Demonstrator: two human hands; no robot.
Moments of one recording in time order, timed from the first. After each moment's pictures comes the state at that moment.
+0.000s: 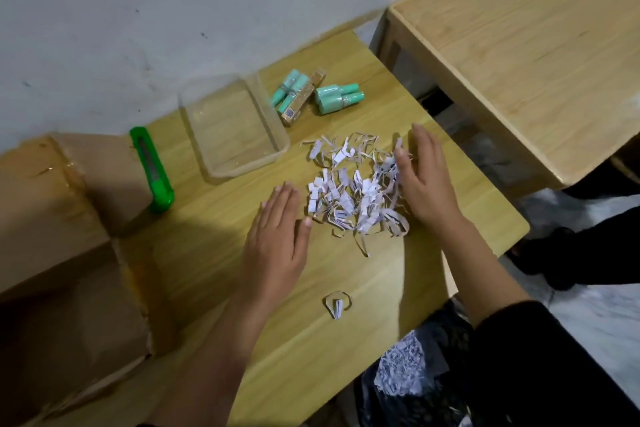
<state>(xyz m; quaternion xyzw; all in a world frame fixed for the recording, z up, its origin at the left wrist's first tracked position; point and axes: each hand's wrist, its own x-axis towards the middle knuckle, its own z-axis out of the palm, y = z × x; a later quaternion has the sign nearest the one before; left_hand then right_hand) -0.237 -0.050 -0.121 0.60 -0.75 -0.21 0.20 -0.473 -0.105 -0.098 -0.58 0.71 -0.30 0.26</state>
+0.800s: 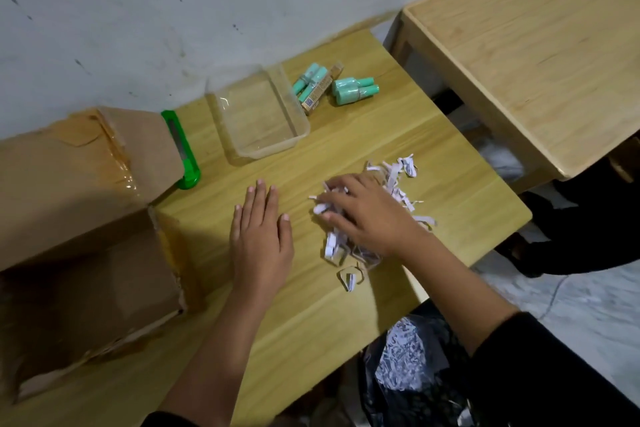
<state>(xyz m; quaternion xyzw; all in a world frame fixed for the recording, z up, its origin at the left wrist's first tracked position) -0.214 -0.023 -0.120 0.70 -0.68 -0.15 0.15 -0.405 -0.063 -0.083 -0.84 0.50 -0.07 0.22</state>
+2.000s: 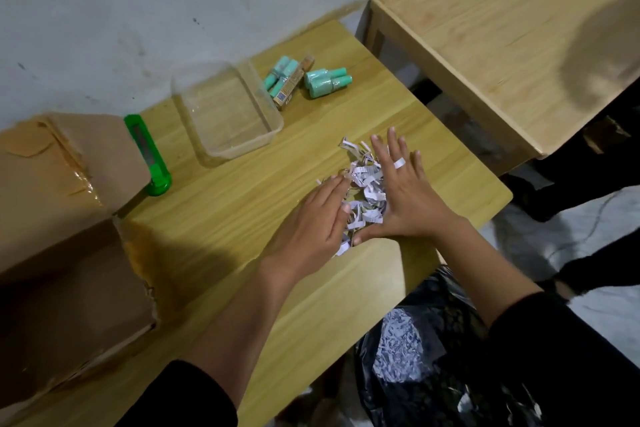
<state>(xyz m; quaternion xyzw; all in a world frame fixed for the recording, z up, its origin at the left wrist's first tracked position) -0.287 -0.041 -0.101 0.46 -0.81 -0.34 0.14 -0.473 -0.052 -0.089 -0.75 0.62 -0.03 0.24</state>
